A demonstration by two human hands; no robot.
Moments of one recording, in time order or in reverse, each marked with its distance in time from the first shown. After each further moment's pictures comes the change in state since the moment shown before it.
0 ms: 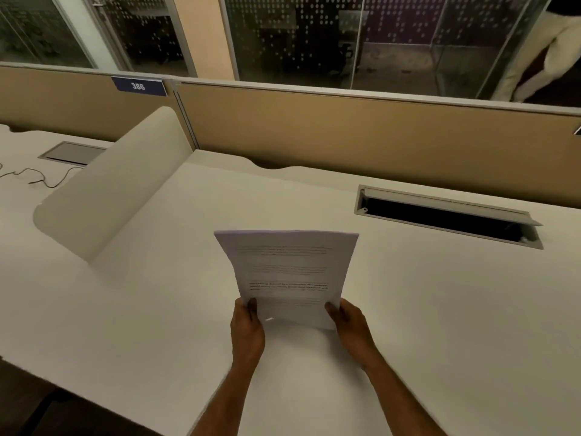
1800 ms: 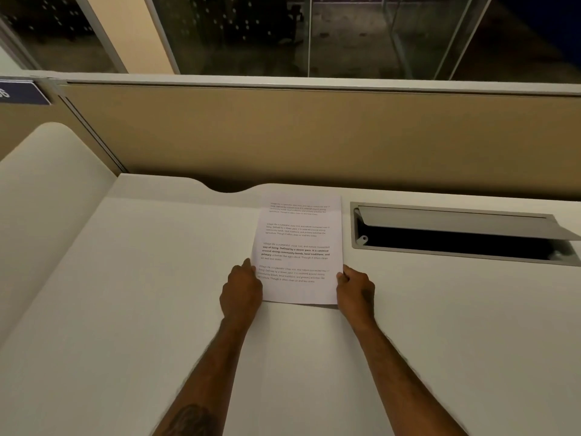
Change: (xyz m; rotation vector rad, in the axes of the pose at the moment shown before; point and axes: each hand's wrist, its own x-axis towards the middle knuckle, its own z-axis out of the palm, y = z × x) left_hand 0.263 0.083 0.112 0.717 -0.230 0.157; right_hand 0.240 -0.054 -0.013 -0.178 0.484 0.247
